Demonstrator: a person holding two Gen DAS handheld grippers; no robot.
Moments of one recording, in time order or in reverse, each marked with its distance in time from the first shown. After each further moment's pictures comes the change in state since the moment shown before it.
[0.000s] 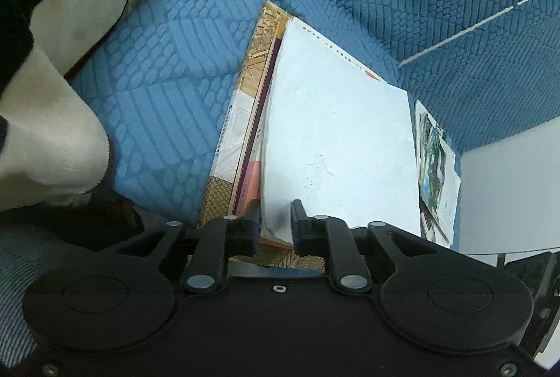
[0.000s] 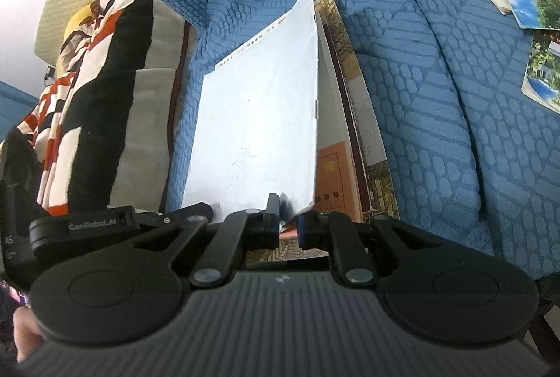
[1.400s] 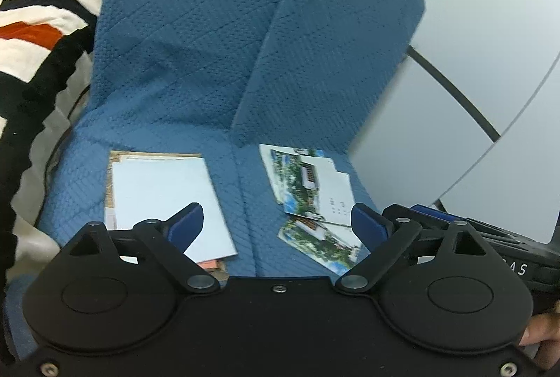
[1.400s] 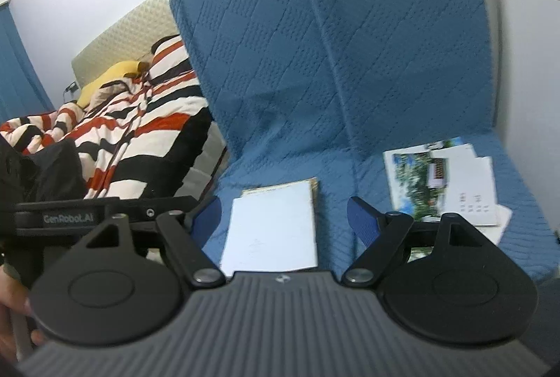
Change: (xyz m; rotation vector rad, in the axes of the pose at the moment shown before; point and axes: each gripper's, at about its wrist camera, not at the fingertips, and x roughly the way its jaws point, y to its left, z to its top) left arm -0.150 -0.205 -0.118 0.539 -0.329 -0.095; right arm -0.254 0.047 -0.041 -0.346 -0.478 -0.106
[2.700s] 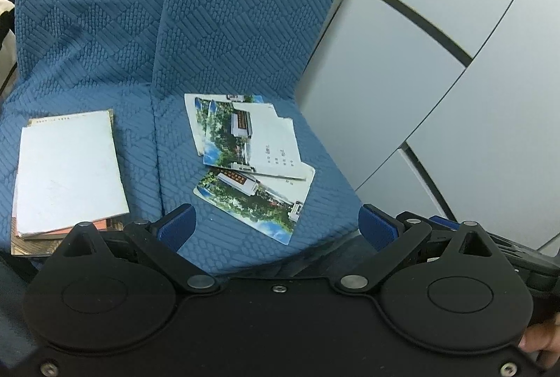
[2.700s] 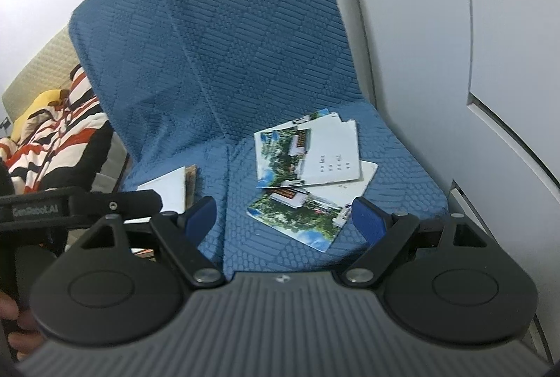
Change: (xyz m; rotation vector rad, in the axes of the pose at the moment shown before) left arm 0.087 -0.124 -0.064 0.084 0.121 -0.043; right arm -0.069 -0.131 -0.068 0.159 -0.025 -0.248
